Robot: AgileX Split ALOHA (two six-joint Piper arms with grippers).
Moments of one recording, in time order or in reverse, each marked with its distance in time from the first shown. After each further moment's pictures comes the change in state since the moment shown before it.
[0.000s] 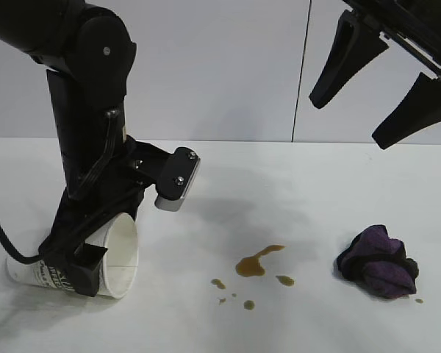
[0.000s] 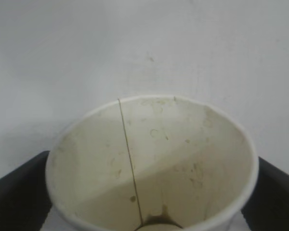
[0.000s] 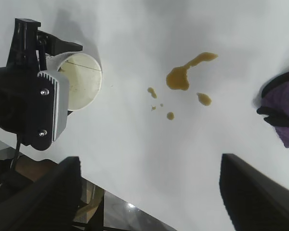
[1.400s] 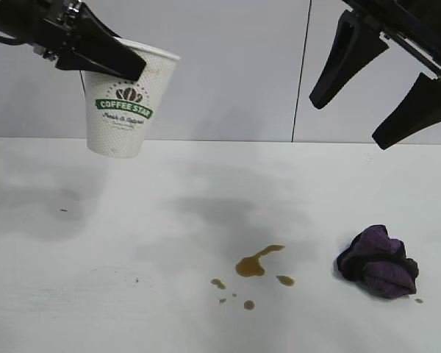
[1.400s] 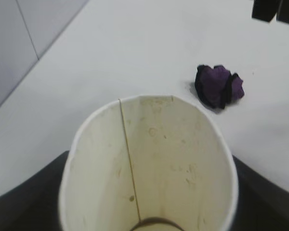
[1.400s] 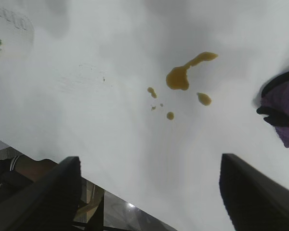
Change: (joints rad) left arm 0.570 -0.212 0.011 -1.388 0.148 0.753; right arm 0.000 0.000 0.000 -0.001 0.000 0.000
